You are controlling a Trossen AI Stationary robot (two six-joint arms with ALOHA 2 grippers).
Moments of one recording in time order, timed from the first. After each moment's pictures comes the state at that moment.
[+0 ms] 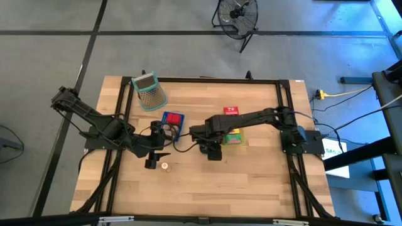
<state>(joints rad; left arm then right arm) -0.49 1.14 1.03 -0.70 -0.45 -0.23 0.11 2.13 1.80 -1.20 -0.06 0.11</state>
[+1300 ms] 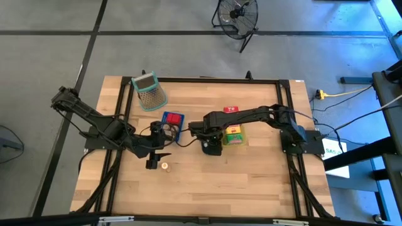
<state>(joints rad) -0.50 1.14 1.02 -0.69 -0.45 -0.30 0.05 2.19 1.80 -1.24 -0.03 0.09</state>
